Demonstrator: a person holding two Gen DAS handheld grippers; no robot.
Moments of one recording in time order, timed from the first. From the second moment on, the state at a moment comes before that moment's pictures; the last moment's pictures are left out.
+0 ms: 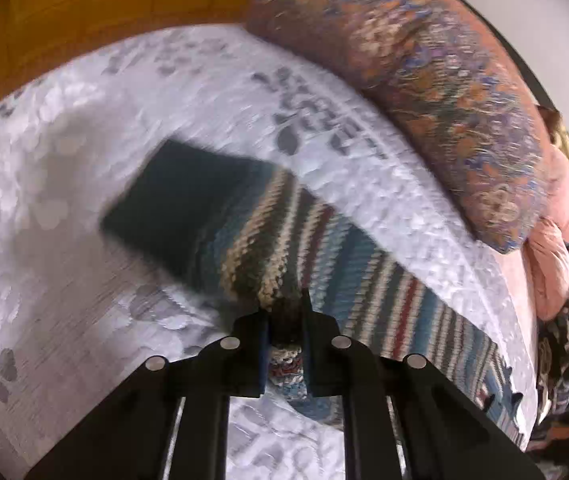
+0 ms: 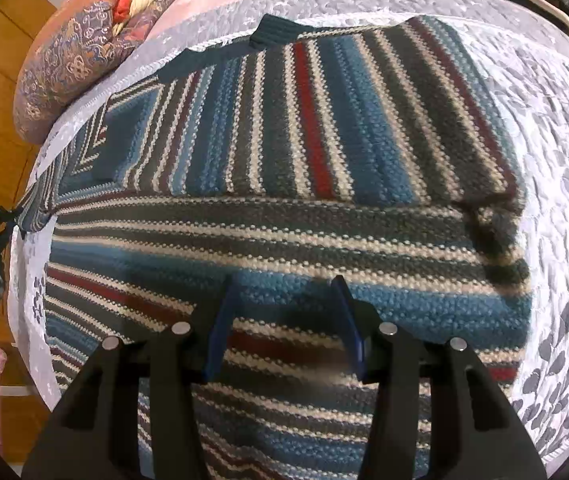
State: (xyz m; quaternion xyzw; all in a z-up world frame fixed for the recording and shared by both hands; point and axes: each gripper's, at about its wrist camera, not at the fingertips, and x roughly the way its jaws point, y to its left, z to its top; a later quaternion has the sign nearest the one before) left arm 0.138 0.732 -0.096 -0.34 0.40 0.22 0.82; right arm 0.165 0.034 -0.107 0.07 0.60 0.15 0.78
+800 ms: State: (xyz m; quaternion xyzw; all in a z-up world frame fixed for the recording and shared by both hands) left arm 0.193 0.482 0.001 -0.21 0.36 0.04 0.91; right arm 0.151 -0.008 -0.085 0.08 0.58 0.15 0.80
